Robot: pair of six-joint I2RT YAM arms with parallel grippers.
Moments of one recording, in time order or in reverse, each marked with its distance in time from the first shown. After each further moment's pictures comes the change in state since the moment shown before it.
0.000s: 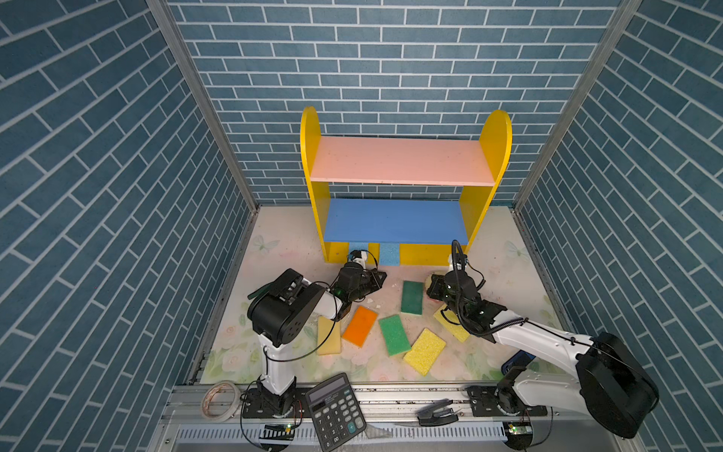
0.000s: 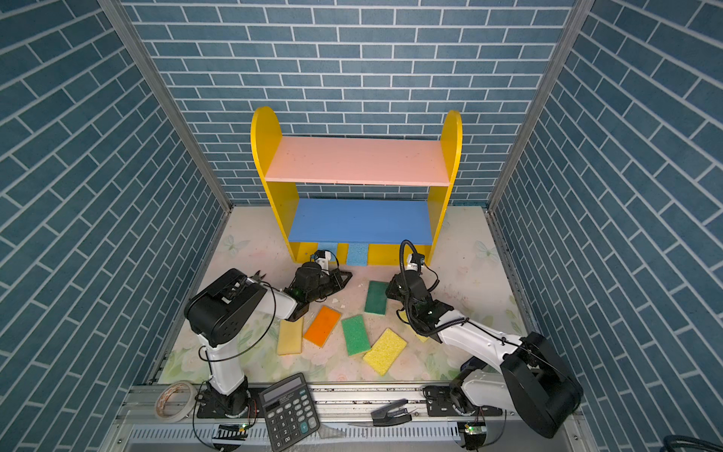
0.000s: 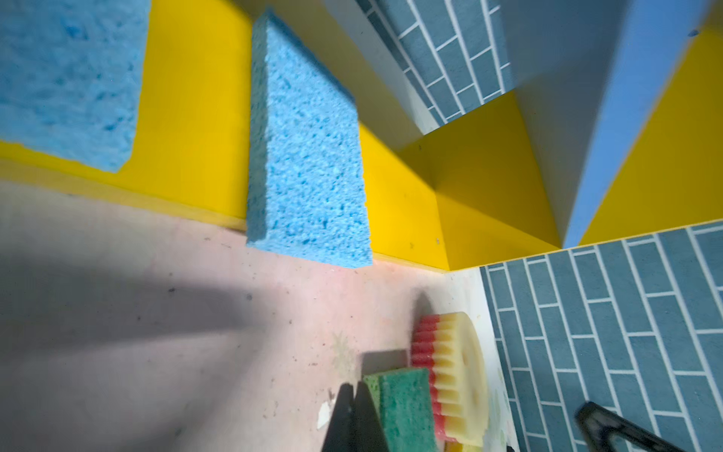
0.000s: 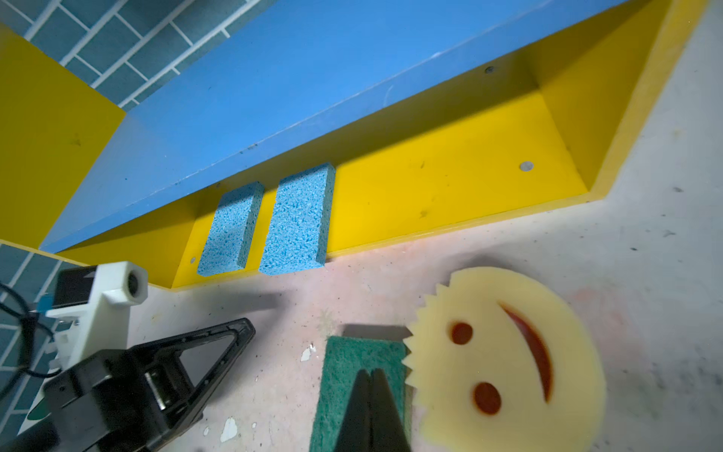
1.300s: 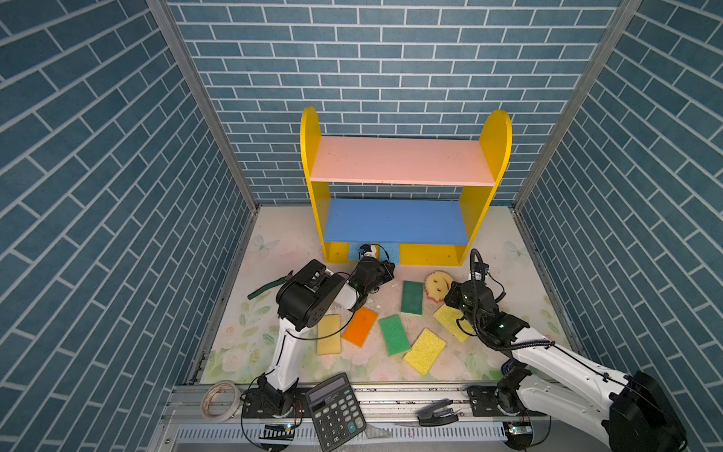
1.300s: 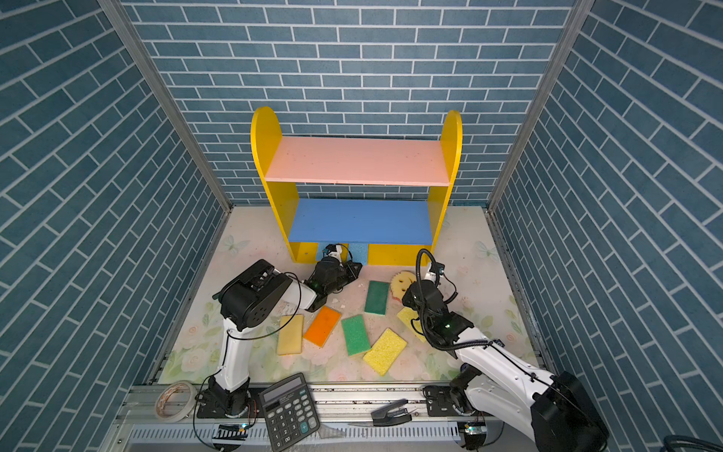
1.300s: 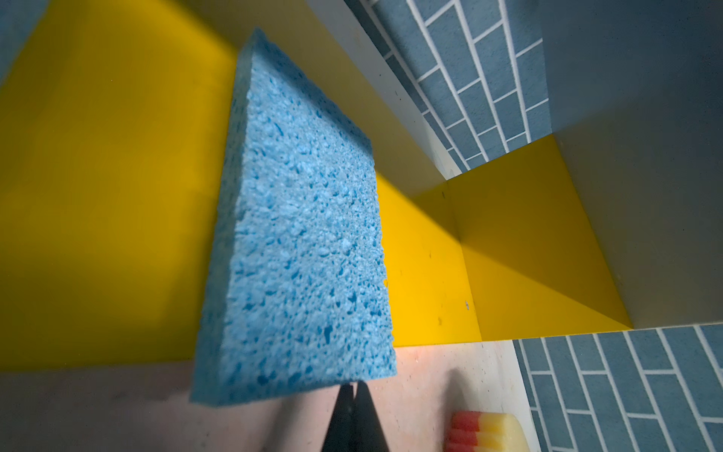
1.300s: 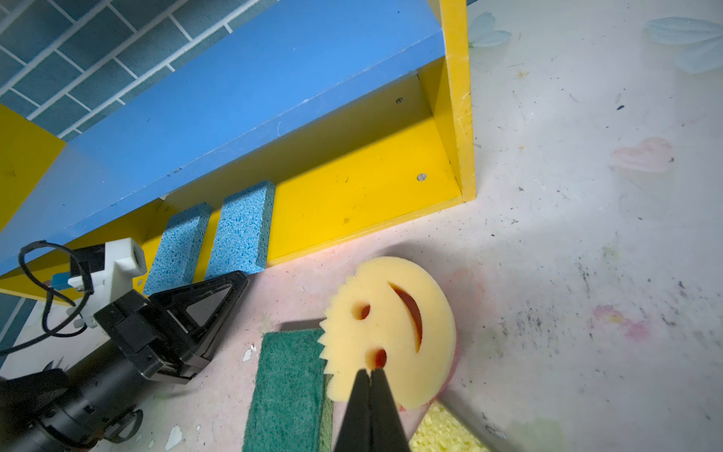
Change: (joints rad) left arm -0.047 0.223 0.237 0.019 -0.169 -0.021; right arm -0.043 -0.225 -0.094 -0.164 0.087 0.000
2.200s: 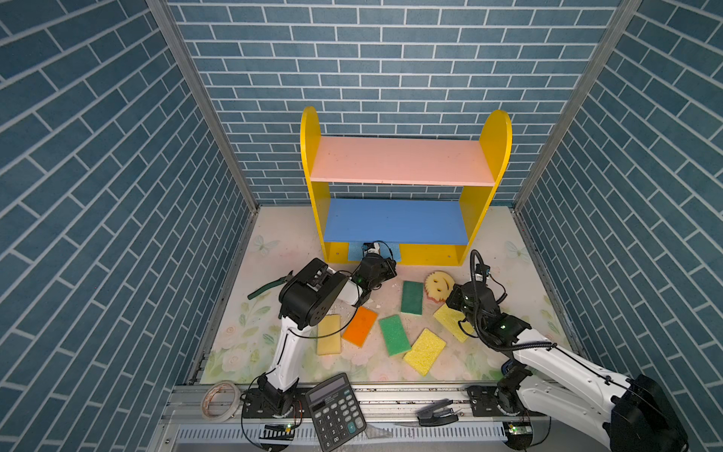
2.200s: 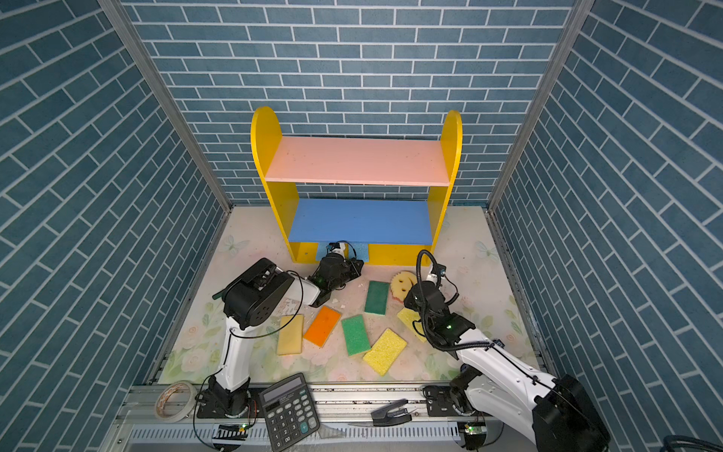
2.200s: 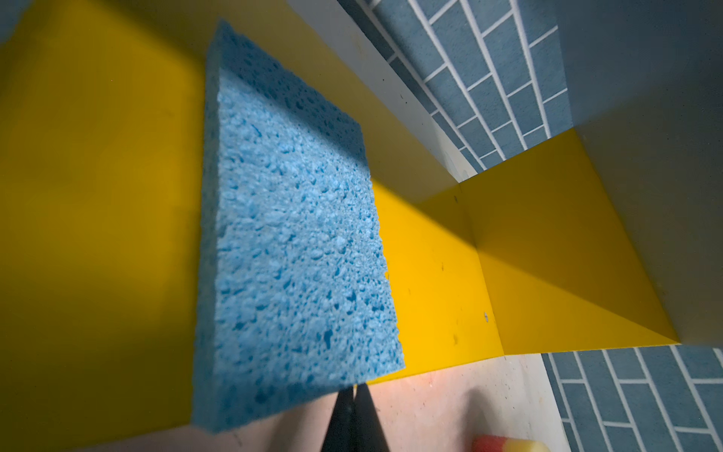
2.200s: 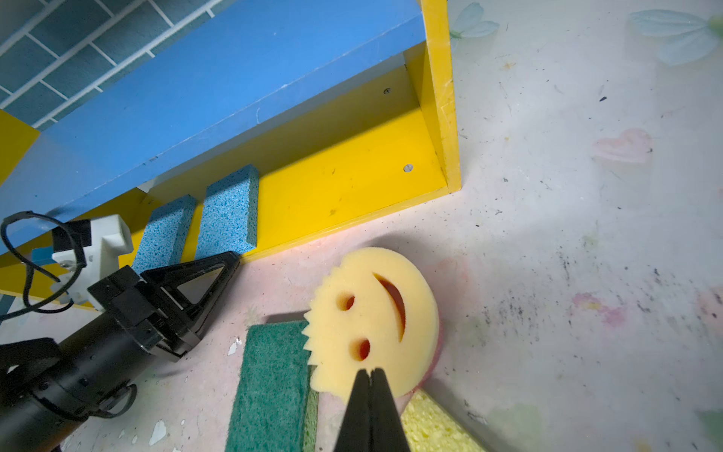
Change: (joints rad) left arm -0.002 0.021 0.072 -0.084 -0.035 0.062; right arm -0.009 -0.018 -0.005 -0.043 -0.001 -0.001
